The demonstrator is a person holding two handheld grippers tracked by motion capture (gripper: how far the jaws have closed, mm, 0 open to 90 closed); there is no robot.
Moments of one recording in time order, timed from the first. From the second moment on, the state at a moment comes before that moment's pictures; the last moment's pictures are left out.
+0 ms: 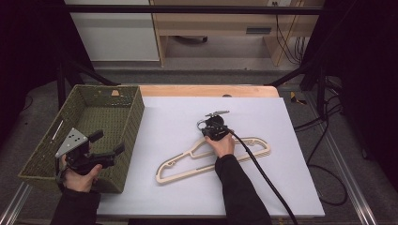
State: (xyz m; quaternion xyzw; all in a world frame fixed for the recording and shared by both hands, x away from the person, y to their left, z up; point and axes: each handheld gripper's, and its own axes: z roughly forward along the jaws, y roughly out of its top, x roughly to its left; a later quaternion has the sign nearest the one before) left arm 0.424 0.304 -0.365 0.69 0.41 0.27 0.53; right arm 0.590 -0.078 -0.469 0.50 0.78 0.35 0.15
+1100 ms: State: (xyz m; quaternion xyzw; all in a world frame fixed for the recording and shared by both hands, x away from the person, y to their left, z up) left arm 0.414 0.265 -0.351 0.71 0.37 0.25 0.54; right arm 0.574 -0.076 -0.451 0.52 0.74 0.39 0.17
